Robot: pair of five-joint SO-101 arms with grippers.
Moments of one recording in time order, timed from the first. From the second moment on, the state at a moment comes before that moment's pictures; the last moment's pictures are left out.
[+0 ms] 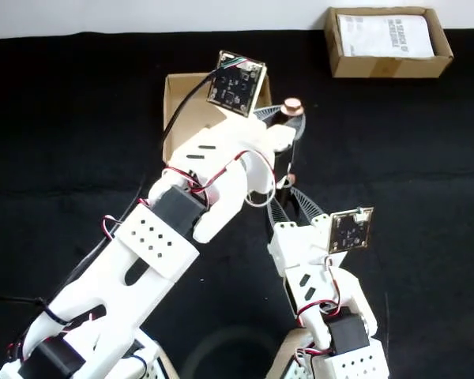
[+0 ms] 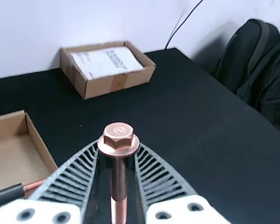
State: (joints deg) left arm 32.7 -27.6 24.7 24.2 18.2; right arm -22.2 -103.9 94.0 27.8 -9.2
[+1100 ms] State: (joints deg) left arm 33.3 -27.6 31.1 28.6 16.8; right arm -22.4 -103.9 94.1 27.9 -9.2
